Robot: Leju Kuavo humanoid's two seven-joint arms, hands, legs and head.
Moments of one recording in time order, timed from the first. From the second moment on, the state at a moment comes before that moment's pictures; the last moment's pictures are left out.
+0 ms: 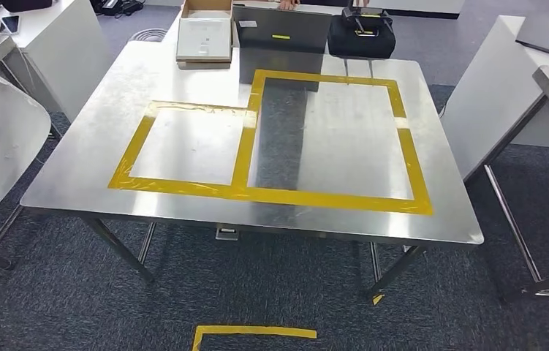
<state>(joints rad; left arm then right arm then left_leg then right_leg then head) -0.96 0.41 -0.04 -0.45 -0.74 0.36 -0.28 -0.06 0.09 -1.16 -0.18 0.83 0.20 0.08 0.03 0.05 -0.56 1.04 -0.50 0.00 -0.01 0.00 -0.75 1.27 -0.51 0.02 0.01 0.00</state>
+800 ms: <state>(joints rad) -1.11 0.23 -0.18 -0.29 -0.94 0.30 -0.20 -0.06 0.10 -1.16 -0.18 0.86 0.20 0.07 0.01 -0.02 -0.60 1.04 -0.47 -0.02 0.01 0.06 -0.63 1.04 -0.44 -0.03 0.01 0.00</state>
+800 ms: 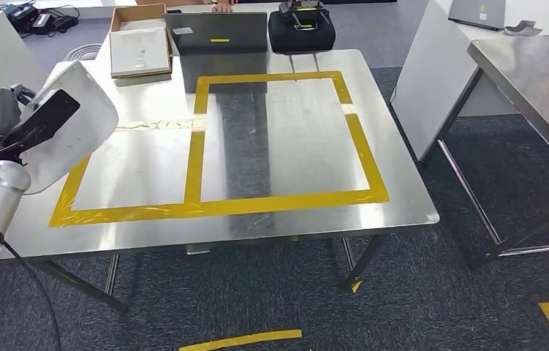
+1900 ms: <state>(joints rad) -1.20 0.26 -0.29 -0.28 -1.00 0.40 -0.21 -0.06 0.09 -1.16 -0.18 0.88 0.20 0.06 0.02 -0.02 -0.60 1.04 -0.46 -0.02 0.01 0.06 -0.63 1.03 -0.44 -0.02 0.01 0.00</state>
